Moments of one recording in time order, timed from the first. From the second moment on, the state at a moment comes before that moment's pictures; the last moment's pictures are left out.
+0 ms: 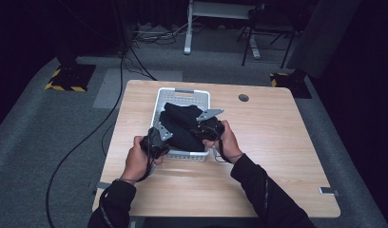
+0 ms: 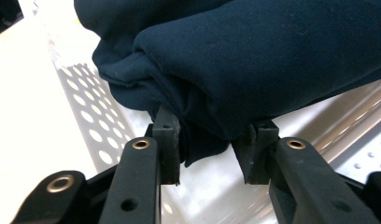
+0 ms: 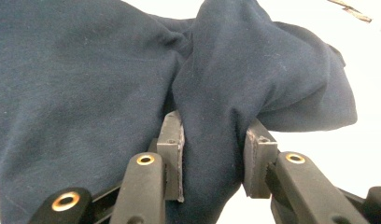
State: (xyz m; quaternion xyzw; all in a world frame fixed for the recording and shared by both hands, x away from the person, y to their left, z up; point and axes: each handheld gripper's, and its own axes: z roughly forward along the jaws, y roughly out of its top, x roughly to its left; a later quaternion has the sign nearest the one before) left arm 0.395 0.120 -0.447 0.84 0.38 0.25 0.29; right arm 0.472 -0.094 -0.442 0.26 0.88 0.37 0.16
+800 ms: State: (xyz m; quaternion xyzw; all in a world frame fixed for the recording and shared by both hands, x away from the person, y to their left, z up) left arm 0.390 0.127 -0.436 0.84 0.38 0.25 0.29; right arm 0.479 -0.094 -0.451 0.28 0.88 0.35 0.17
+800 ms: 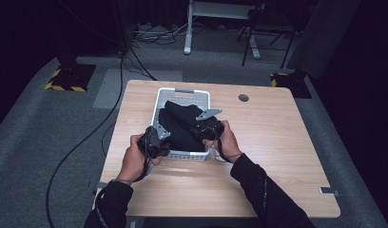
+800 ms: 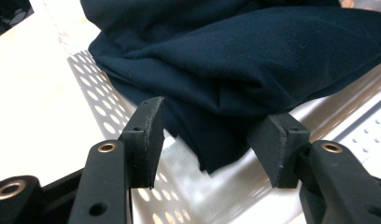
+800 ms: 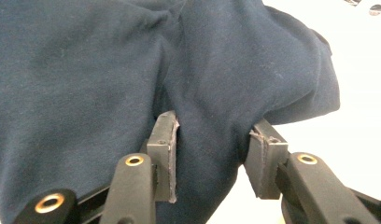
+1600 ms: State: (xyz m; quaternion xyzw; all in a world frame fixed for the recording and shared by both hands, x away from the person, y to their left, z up) left arm 0.386 0.138 -0.431 0.83 0.39 0.17 0.37; right arm 0.478 -0.090 -0.448 0.28 0.88 0.34 0.20
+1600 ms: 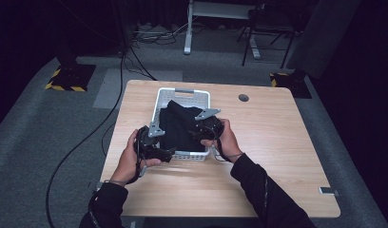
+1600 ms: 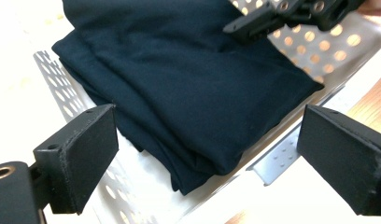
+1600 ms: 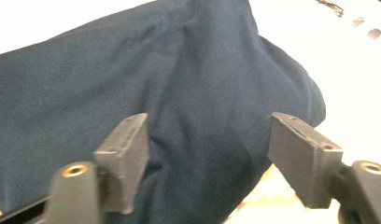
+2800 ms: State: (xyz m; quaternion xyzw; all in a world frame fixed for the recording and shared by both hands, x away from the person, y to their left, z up) left arm 0.362 0.107 -0.422 0.85 0.33 0.24 0.32; right arm 0.474 -0.090 -0.438 0.24 0.90 0.30 0.22
